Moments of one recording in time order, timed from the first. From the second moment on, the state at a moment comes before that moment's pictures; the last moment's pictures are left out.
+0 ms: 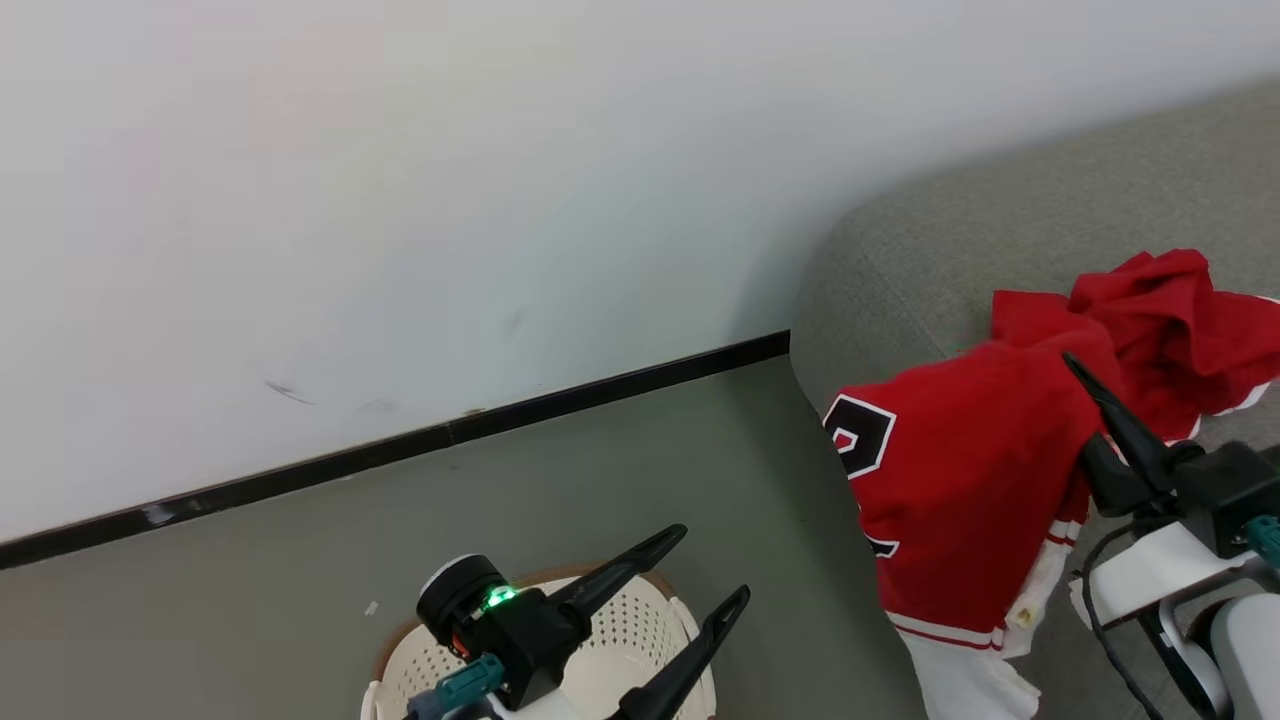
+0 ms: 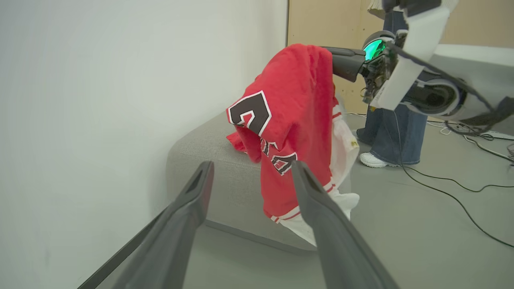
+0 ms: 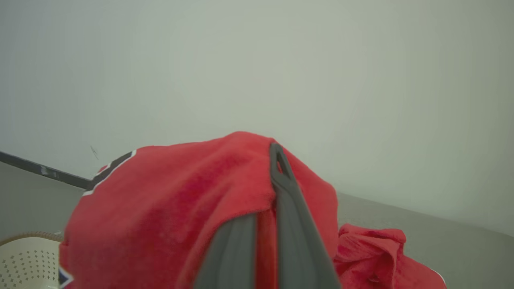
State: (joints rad) left arm -0.28 0.20 -0.76 0.02 -0.46 -0.13 -0.19; right arm -0.14 -0.30 0.08 0.01 -0.05 0.12 -0.26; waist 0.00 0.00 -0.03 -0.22
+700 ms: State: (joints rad) left arm -0.28 0.22 -0.74 0.03 -0.46 -0.13 -0.21; right arm -0.18 -0.37 0.11 0.08 0.02 0.12 -0.26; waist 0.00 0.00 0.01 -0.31
